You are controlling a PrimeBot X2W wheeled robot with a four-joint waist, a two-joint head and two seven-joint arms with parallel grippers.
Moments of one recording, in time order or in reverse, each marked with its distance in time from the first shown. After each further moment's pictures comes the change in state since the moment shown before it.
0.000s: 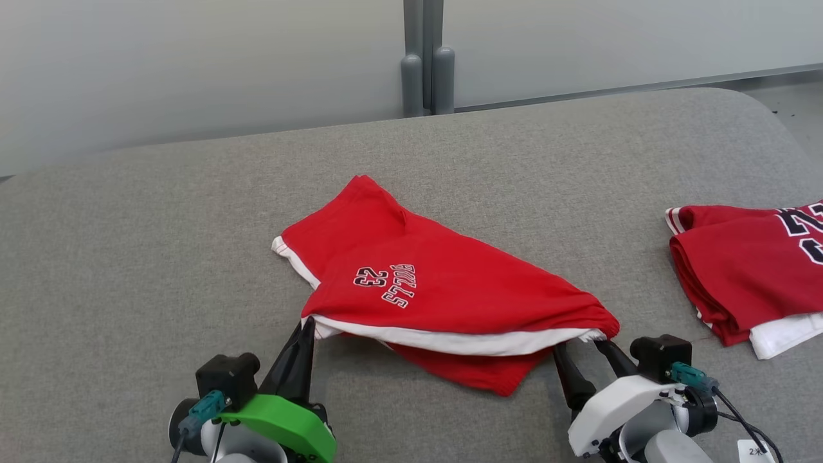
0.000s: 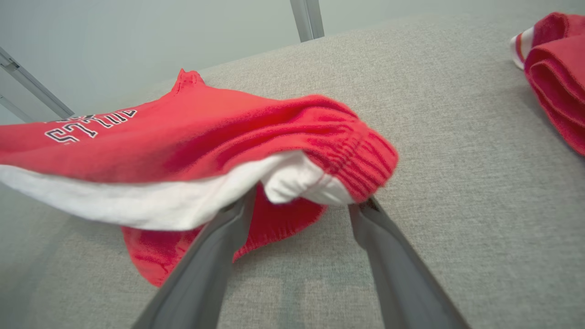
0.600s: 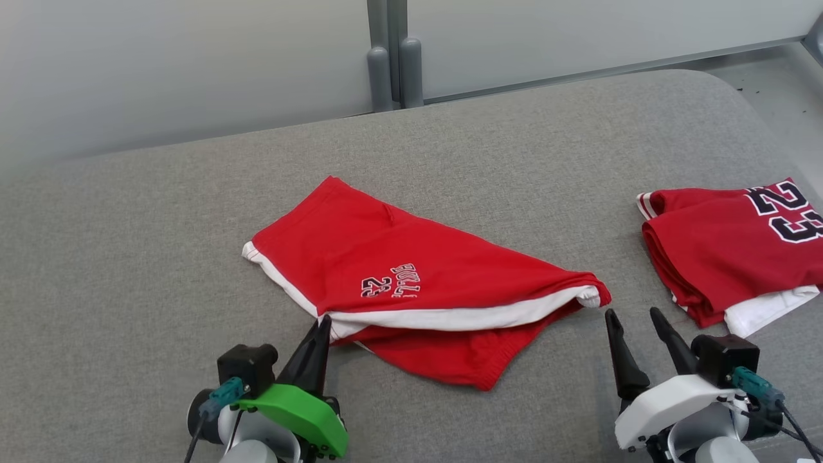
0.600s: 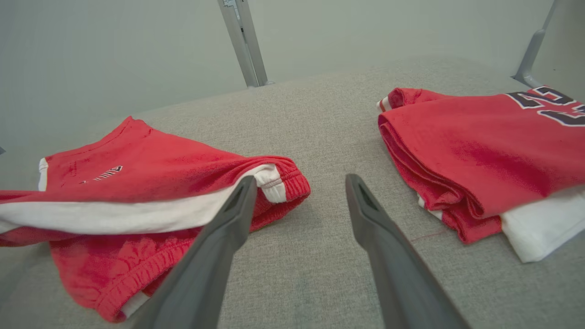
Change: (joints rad) left arm -0.076 -0.058 -0.025 0.181 -0.002 -0.063 -0.024; right arm 0.115 0.013 -0.196 -0.263 -0.136 0.000 0.062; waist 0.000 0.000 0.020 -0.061
